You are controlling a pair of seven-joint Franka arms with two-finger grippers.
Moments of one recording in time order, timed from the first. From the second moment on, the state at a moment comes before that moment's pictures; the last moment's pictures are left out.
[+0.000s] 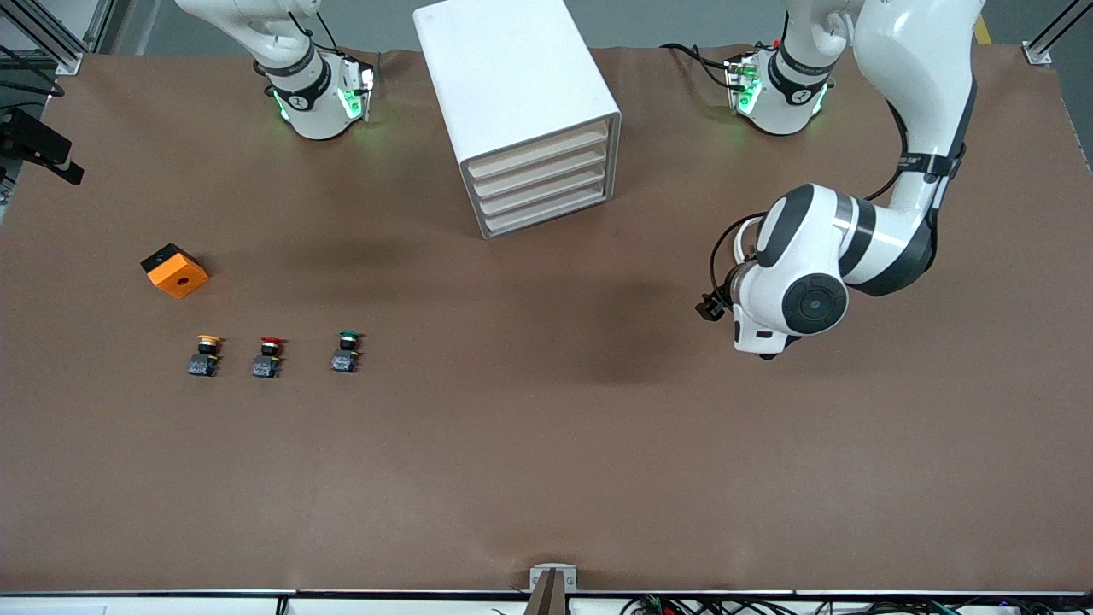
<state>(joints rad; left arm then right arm) -0.21 0.46 -0.18 -1.70 -0.09 1.69 -1.13 -0.04 -0.15 -0.09 -1.64 0.00 1.49 -0.10</state>
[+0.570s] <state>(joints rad) -0.21 0.59 -0.21 -1.57 -0.23 1.46 -1.41 -0.04 -0.10 -0.09 -1.63 0.00 1.51 -0.10</state>
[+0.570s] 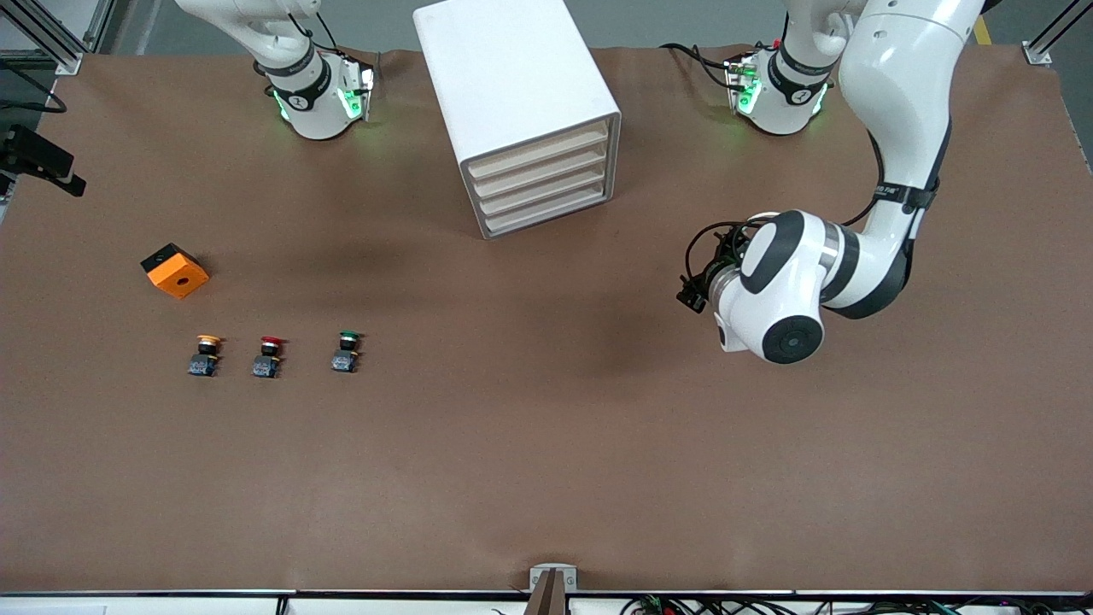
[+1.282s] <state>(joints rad) -0.20 0.70 -0.23 -1.53 -0.42 1.15 -1.77 -0.04 0.07 -0.09 -1.60 0.00 1.57 -0.10</state>
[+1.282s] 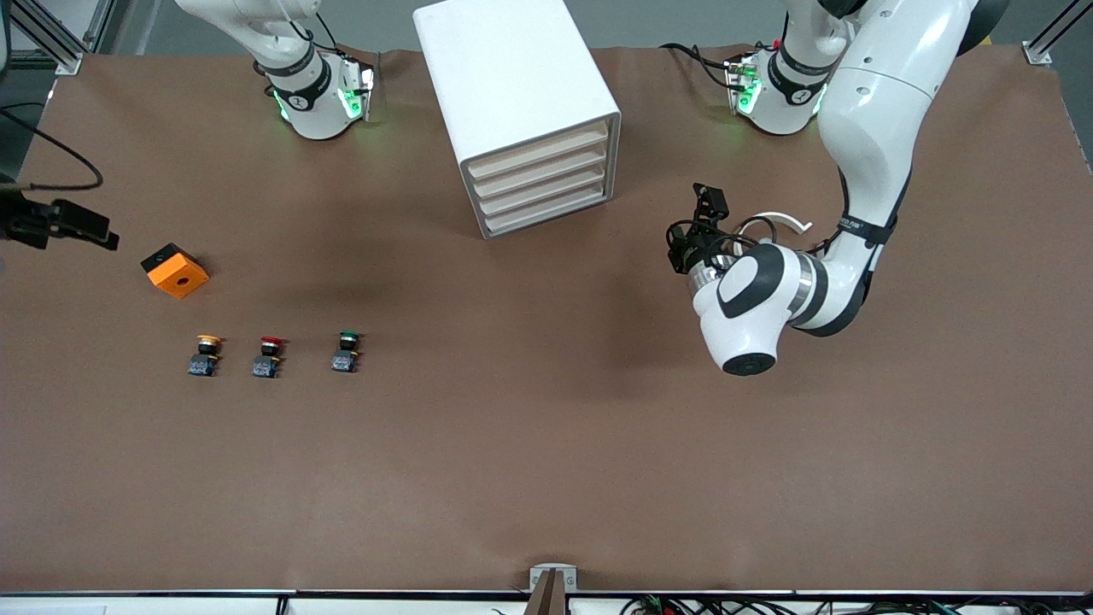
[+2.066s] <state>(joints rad) -0.19 0.80 -0.28 -1.52 -0.70 1.10 -2.11 -0.09 0.20 -0.10 -1.65 -0.02 1.75 -0.10</state>
